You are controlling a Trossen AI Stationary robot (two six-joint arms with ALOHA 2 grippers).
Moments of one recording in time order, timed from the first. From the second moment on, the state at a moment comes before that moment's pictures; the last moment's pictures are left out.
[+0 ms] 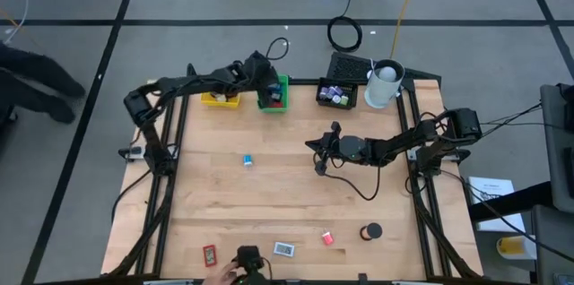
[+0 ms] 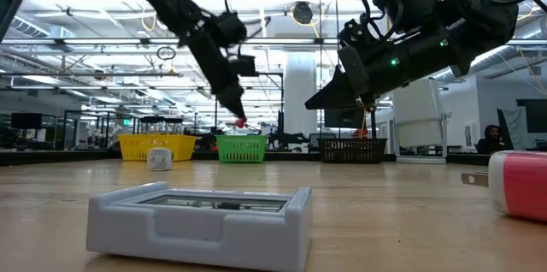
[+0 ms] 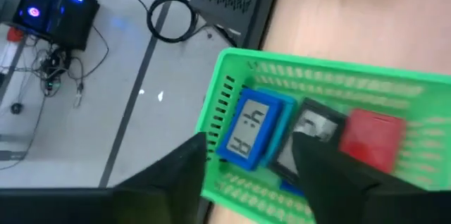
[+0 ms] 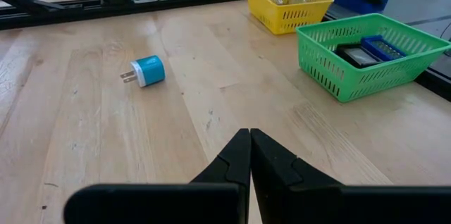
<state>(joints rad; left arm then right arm) 0.62 1.80 1.25 -0.25 -0.16 0.51 0.00 1.62 0.51 0.80 0.34 0.14</state>
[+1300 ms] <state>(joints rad) 0.22 1.32 0.28 0.95 0.05 0.12 0.00 1.62 0.51 0.81 0.34 0.15</state>
